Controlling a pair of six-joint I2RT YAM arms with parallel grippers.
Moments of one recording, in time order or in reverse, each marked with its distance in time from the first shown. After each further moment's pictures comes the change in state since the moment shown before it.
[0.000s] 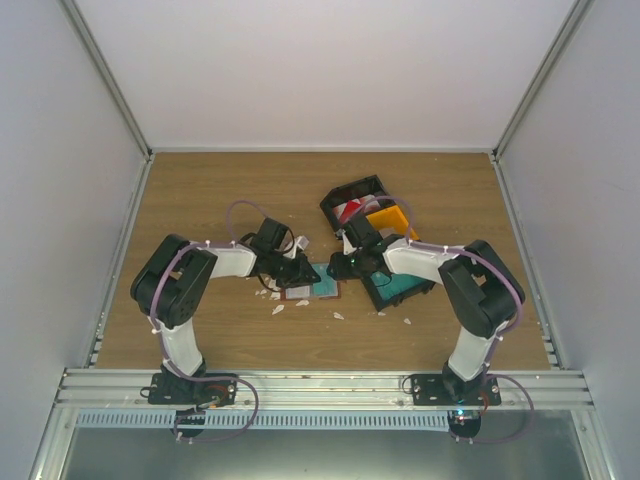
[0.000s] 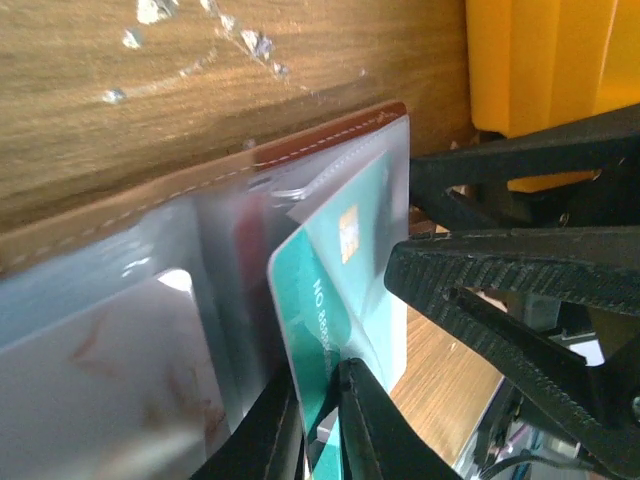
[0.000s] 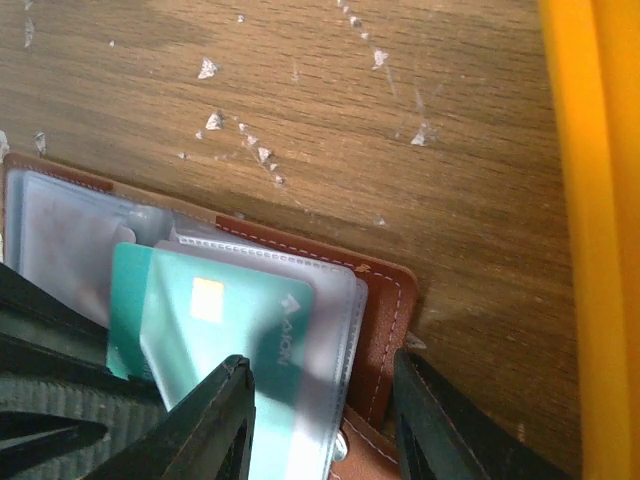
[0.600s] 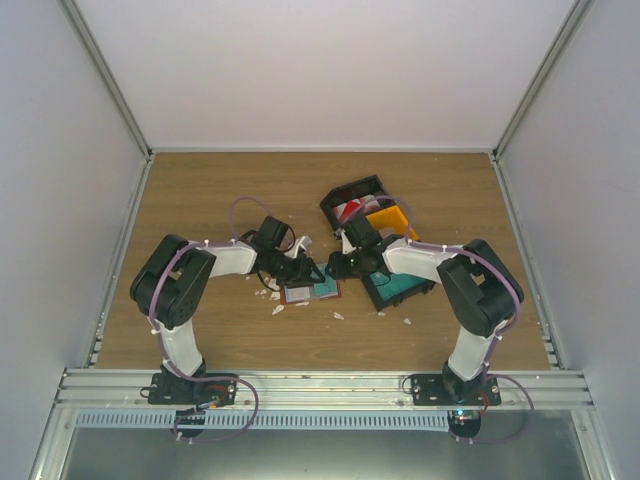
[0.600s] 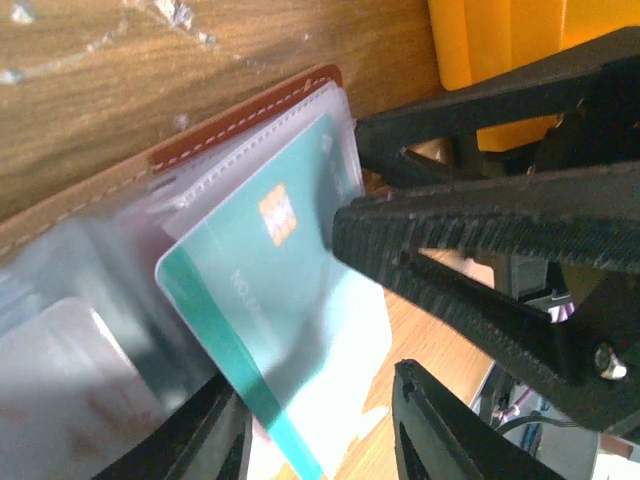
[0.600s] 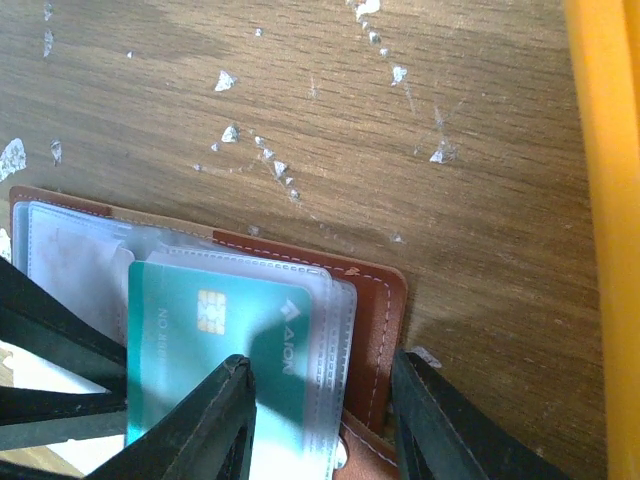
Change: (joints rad) left arm 0.000 0.019 0.048 -0.083 0.060 0.106; right arm -0.005 0.014 0.000 0.035 -0.025 -0.002
